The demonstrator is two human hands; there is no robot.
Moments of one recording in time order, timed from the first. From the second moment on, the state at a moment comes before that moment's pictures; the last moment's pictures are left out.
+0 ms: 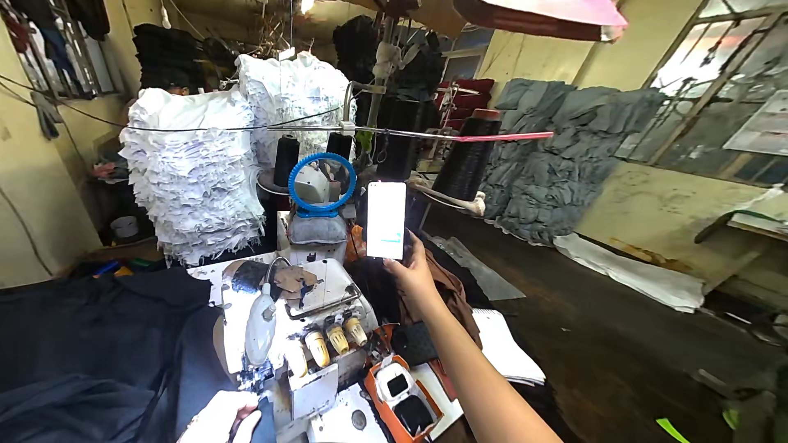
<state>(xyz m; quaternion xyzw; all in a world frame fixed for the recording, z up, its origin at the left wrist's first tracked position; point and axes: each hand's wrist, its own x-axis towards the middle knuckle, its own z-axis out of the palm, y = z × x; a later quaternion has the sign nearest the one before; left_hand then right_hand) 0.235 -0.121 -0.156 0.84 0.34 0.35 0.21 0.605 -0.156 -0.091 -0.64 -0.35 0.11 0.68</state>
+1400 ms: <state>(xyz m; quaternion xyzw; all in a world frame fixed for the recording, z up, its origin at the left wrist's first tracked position) 0.234 -0.119 -0.158 0.85 0.34 0.36 0.20 0.586 -0.130 -0.063 -0.77 -0.32 -0.07 0.55</state>
